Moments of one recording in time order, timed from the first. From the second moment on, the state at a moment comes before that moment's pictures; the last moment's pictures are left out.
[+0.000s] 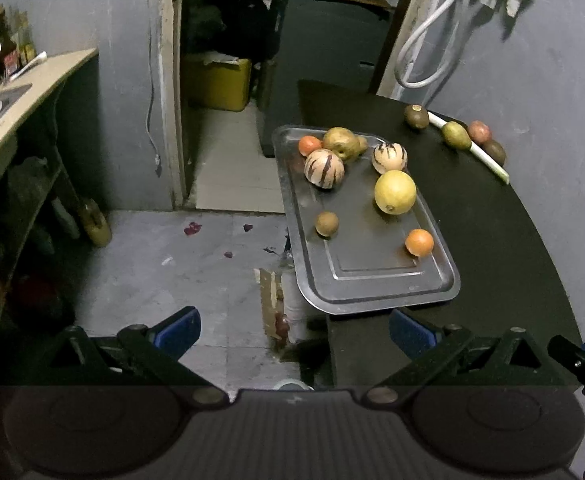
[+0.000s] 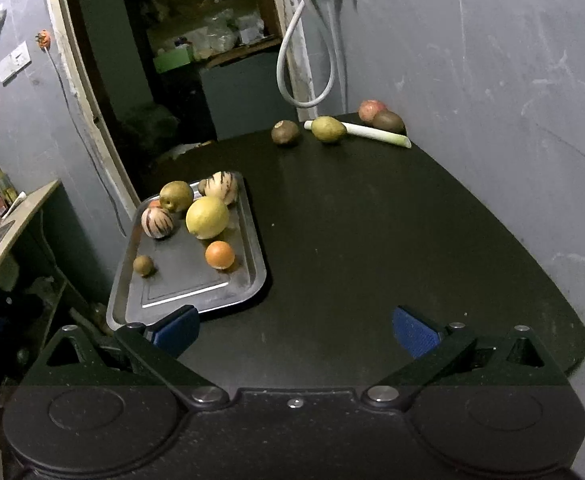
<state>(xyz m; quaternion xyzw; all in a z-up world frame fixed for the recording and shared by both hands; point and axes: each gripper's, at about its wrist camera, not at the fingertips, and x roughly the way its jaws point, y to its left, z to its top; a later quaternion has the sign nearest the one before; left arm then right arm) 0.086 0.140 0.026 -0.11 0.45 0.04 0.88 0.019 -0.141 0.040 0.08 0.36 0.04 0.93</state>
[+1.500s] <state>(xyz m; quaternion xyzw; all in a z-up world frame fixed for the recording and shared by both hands) 0.459 0.139 0.006 0.02 0.43 -0.25 0.87 0.274 -0.120 0.041 0.05 0.37 -0.08 0.92</state>
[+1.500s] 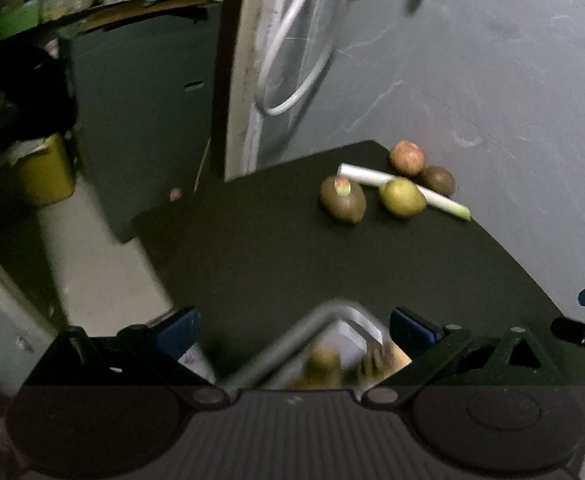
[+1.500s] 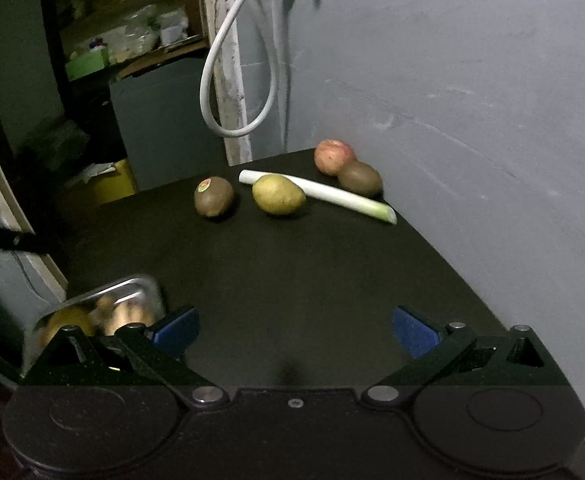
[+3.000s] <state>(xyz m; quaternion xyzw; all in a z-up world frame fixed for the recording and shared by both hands) 0.631 0.001 -0.093 0.05 0.45 -0.33 0.82 0.495 -0.173 -0.072 -0.05 0.39 0.08 0.91</state>
